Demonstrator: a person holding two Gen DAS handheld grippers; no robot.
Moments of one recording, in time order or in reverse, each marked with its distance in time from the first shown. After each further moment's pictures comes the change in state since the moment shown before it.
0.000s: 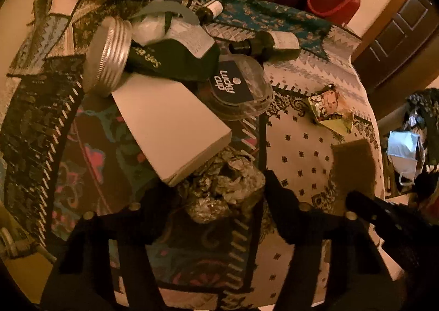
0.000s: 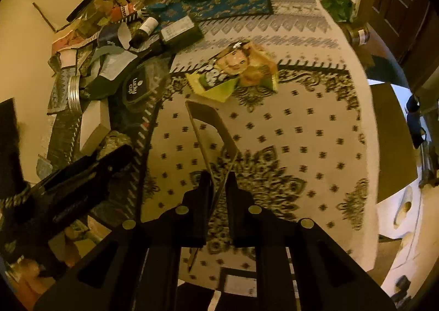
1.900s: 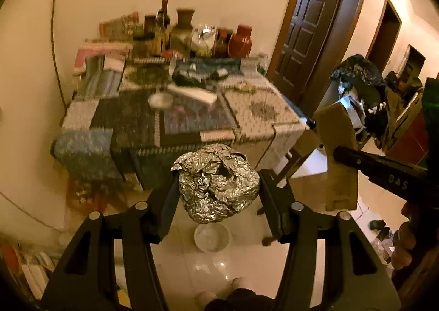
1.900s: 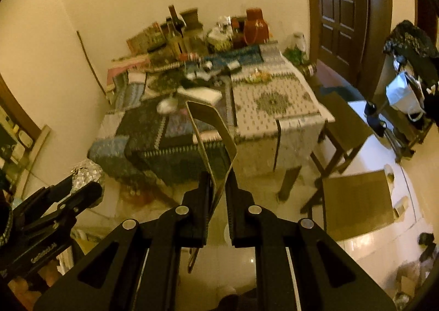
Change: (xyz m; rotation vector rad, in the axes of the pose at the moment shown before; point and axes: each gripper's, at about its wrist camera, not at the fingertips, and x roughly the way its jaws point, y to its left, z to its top) left arm -0.311 0.145 -0.254 0.324 -0.303 -0.212; right arm -0.176 0.188 -0.270 0.069 -0.413 -0.125
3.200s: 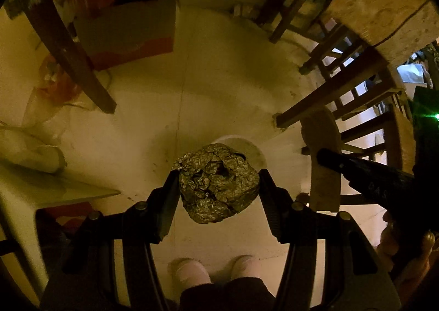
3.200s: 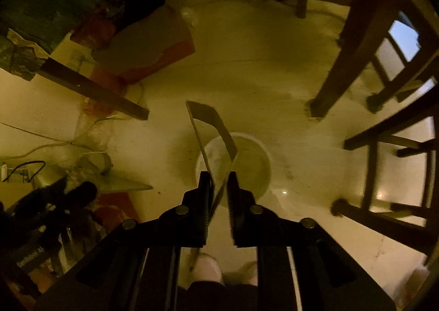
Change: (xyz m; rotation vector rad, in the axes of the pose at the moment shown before) left arm 0.383 0.091 -0.268 -0.273 0.412 0.108; right arm 0.401 -0.107 -0.212 -0.052 0.470 0.104
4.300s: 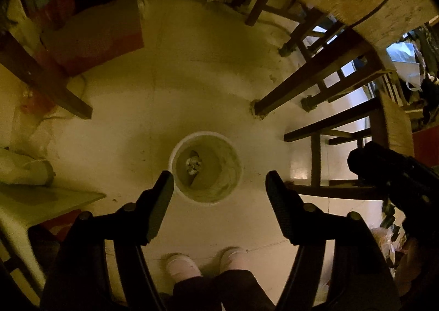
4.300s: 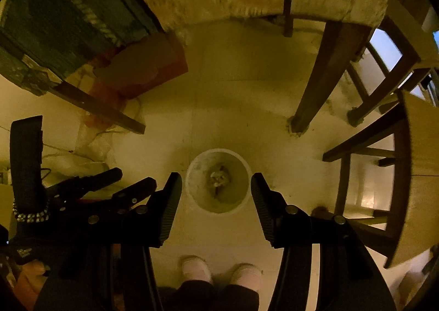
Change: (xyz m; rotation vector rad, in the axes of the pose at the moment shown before) left arm -0.008 -0.072 0.032 0.091 0.082 -0.031; right arm -0.081 -0.011 0.015 0.000 -0.065 -0.042
